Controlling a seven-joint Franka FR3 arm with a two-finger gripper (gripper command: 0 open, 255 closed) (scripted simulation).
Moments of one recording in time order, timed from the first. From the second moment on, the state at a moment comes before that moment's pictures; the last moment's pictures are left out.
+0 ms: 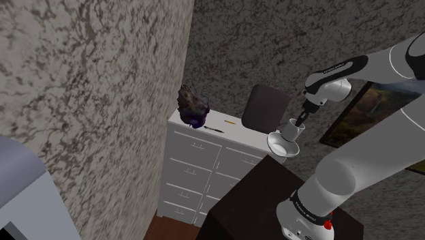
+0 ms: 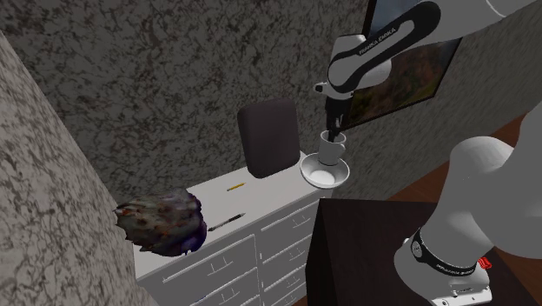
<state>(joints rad) -0.29 -0.19 -0.79 -2.48 -0.12 2.28 -1.01</state>
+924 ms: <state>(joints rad) -0.26 -0.05 -0.83 -2.52 0.01 2.43 -1.11</state>
